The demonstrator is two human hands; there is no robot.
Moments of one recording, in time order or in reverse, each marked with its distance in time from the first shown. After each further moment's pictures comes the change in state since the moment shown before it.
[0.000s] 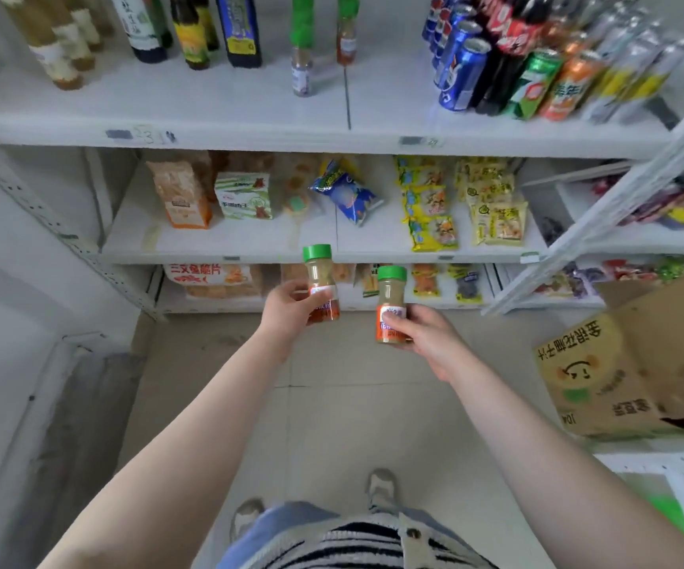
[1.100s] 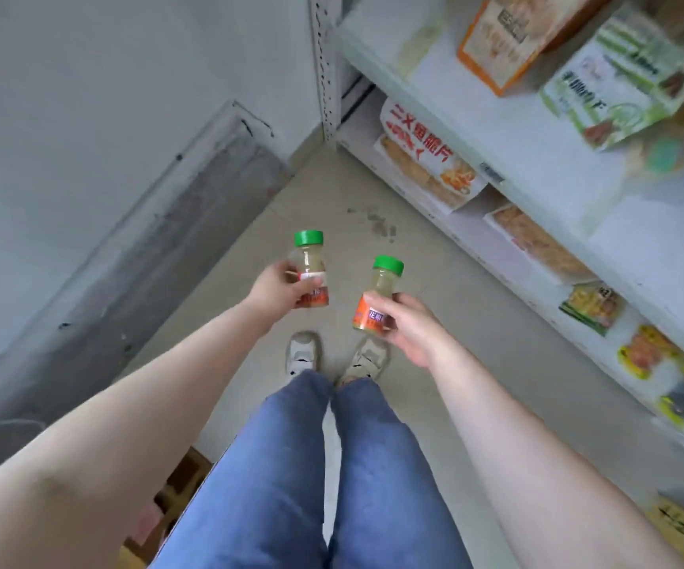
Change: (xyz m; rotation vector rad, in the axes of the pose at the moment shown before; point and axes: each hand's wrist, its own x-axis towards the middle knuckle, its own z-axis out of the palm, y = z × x) left_hand 0.128 -0.241 -0.331 -0.213 0.488 -0.554; right_hand 0.263 0.151 0.356 -0.370 -0.509 0.638
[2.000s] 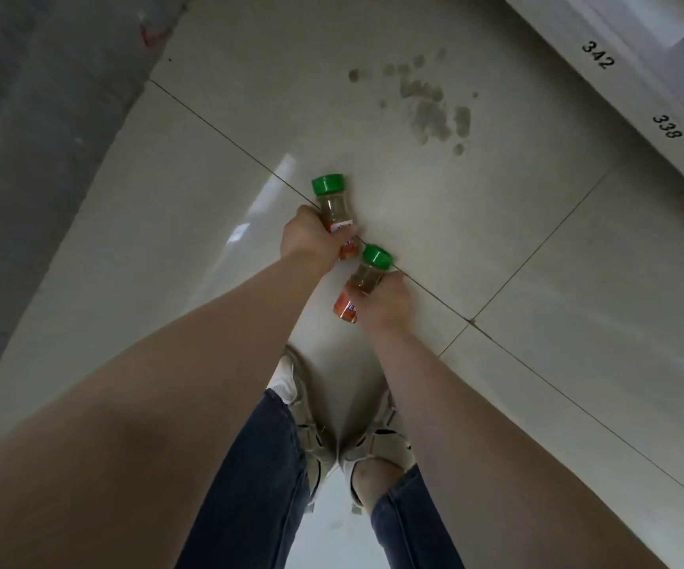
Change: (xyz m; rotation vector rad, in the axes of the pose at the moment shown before) left_hand 0.458 -0.224 0.145 0.553 0.121 -0.077; right_hand 0.498 0.224 -0.032 -0.549 0.480 0.147
